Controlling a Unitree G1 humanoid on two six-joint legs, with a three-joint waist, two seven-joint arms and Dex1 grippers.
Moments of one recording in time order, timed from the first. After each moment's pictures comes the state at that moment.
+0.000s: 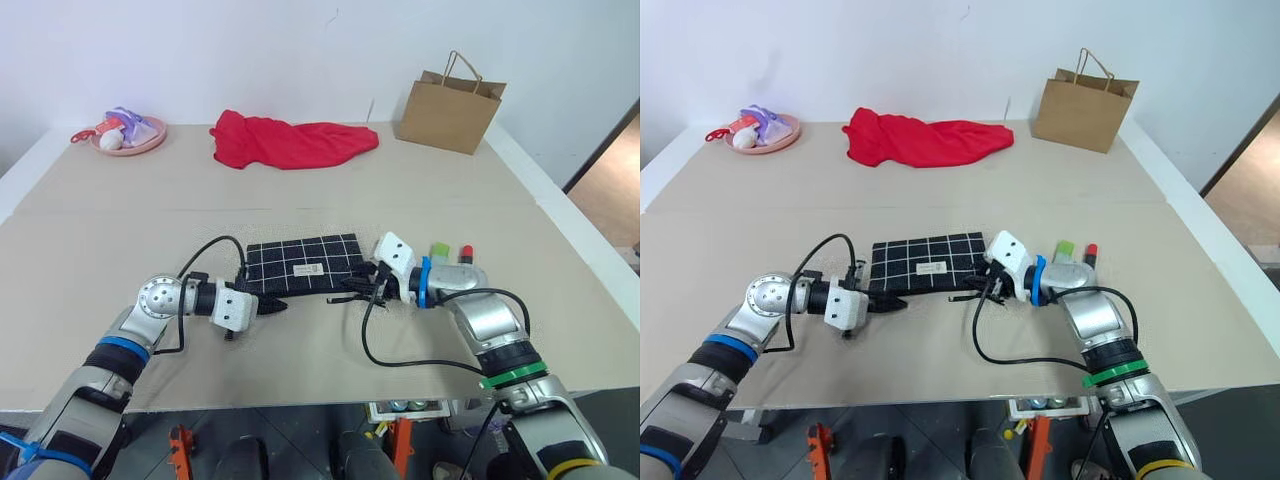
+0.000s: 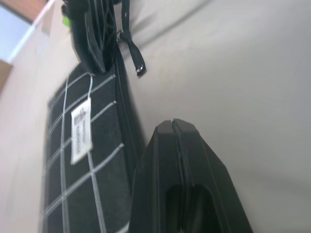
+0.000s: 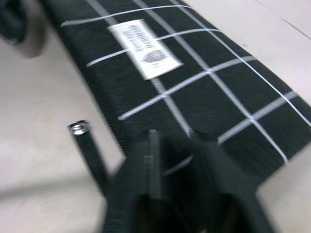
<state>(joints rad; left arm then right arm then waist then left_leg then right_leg) -0.58 0.60 -0.33 0.59 -0.05 -0.78 -1.12 -0.58 -0.48 0.19 0.26 0.12 0.27 0.94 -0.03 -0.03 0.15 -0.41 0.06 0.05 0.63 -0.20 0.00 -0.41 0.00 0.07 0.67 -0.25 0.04</state>
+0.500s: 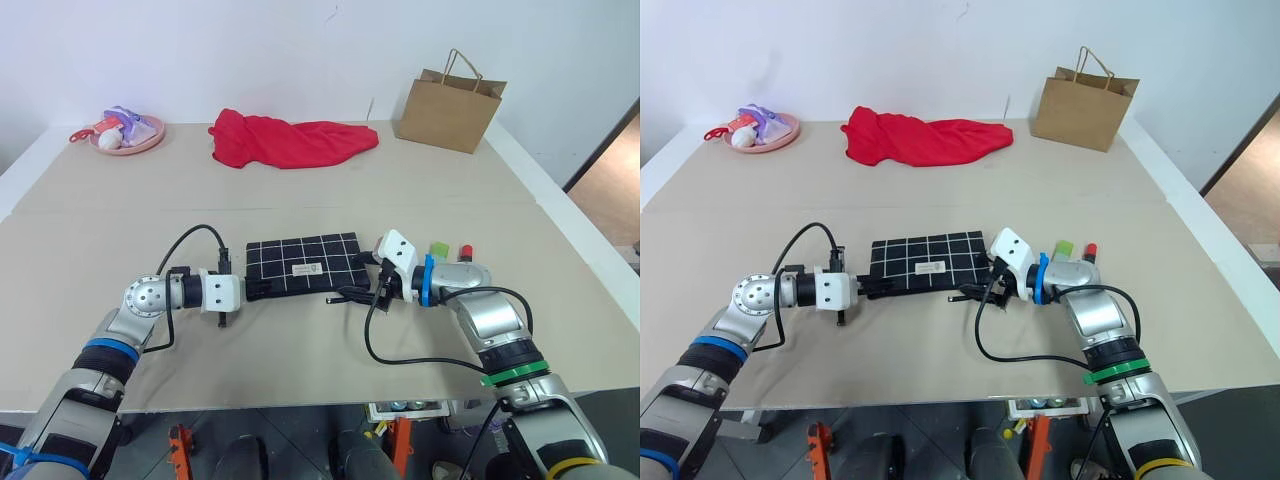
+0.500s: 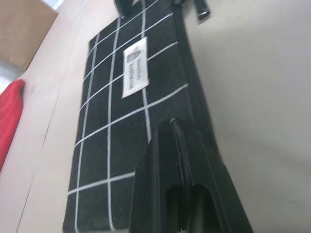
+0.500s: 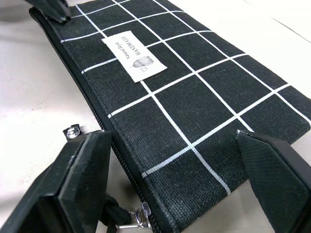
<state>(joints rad) -0.57 0.61 -0.22 0.65 -0.04 -0.73 -0.99 -0.58 -0.48 0.19 0.26 0.13 0.27 0.98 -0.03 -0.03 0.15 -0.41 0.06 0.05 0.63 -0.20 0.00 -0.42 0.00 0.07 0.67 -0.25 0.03</state>
